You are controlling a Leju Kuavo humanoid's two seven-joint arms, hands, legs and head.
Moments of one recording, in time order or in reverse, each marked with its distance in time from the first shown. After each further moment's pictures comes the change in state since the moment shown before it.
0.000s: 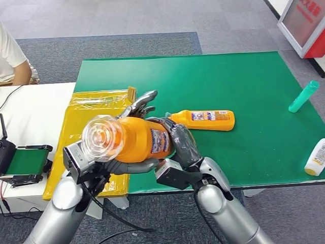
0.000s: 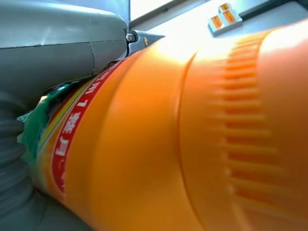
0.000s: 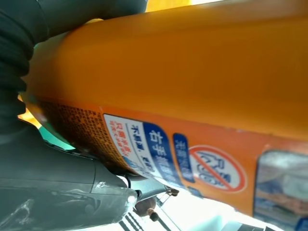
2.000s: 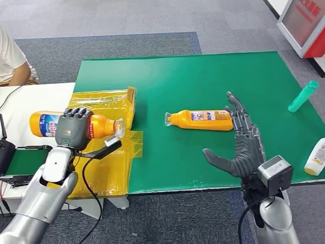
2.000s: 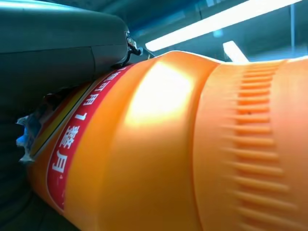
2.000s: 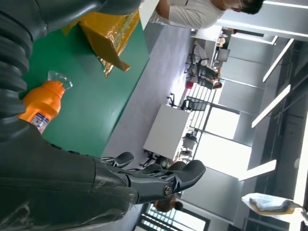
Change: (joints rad) left arm -0.071 0.154 0.235 0.541 -1.504 0.563 0.317; right arm 0.250 -0.054 -0.416 -0.410 -0.421 0.193 -0.008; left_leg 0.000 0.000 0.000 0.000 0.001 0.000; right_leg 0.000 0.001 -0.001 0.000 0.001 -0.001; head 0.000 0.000
